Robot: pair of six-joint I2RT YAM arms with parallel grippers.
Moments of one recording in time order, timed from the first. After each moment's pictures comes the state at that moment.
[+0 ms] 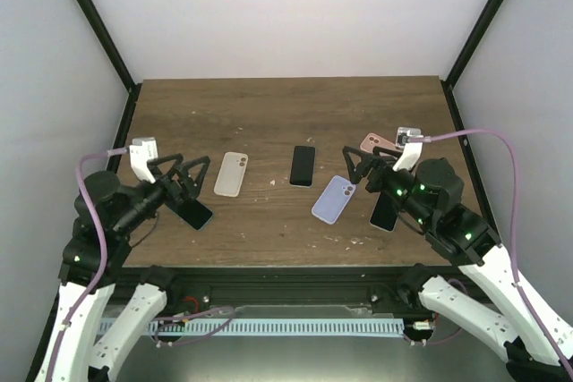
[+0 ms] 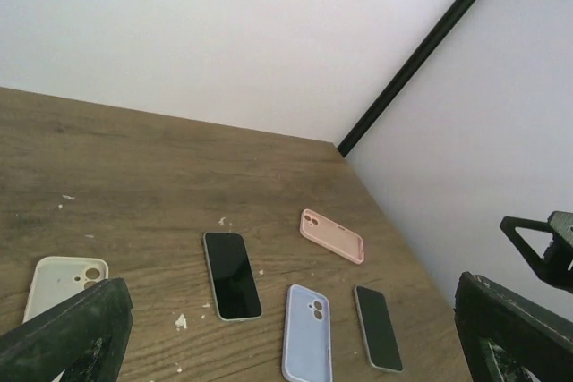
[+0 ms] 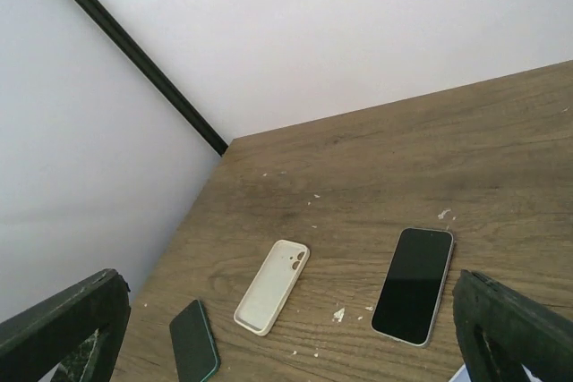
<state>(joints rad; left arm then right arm) -0.28 0.54 0.97 -0.60 0.32 -0.49 0.66 0.66 0.92 -0.45 0.10 0.58</state>
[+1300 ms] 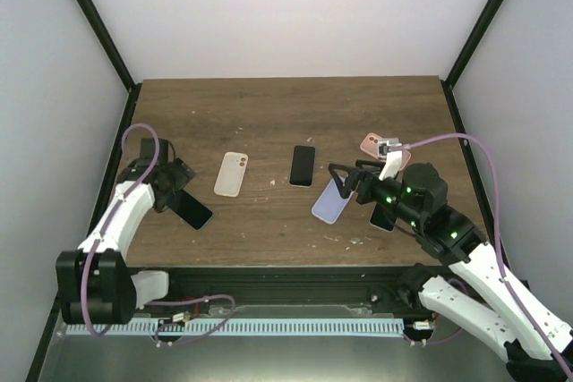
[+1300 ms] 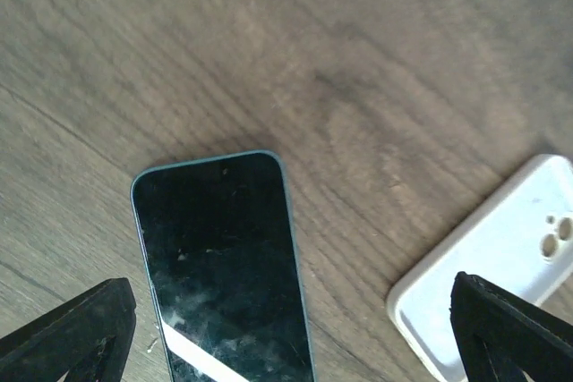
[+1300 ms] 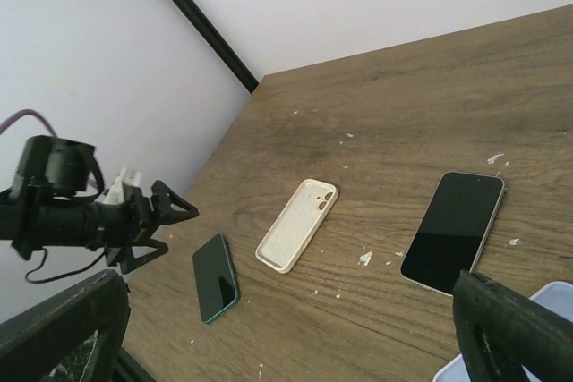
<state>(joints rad) 0.00 1.18 0.81 -0.70 -0.07 -0.78 0.66 0.65 0.81 -0.39 -0.06 0.58</state>
